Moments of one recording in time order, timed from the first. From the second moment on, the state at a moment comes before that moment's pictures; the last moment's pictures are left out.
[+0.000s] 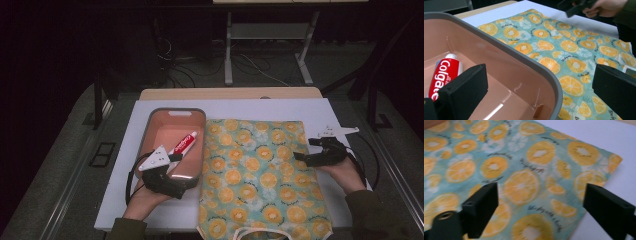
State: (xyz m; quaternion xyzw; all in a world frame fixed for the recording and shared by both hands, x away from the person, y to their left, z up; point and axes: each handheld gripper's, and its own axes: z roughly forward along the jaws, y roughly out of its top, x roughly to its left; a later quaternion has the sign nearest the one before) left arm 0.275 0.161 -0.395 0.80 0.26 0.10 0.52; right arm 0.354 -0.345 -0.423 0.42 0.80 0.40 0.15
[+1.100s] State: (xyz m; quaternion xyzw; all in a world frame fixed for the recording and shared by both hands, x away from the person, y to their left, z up) left arm 0.277 0.163 -0.397 0.80 0.27 0.10 0.52; right arm 0.452 -0.342 -0.458 0.47 0.80 0.33 0.18
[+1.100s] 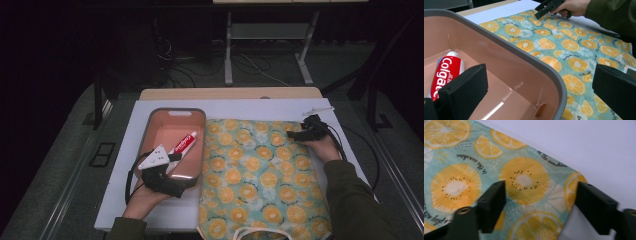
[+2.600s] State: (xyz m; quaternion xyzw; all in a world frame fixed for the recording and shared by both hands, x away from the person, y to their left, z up) left arm 0.276 0.159 -0.398 0.81 0.26 0.09 0.52; right arm 0.399 -0.372 -0.412 0.48 0.77 0.38 0.18
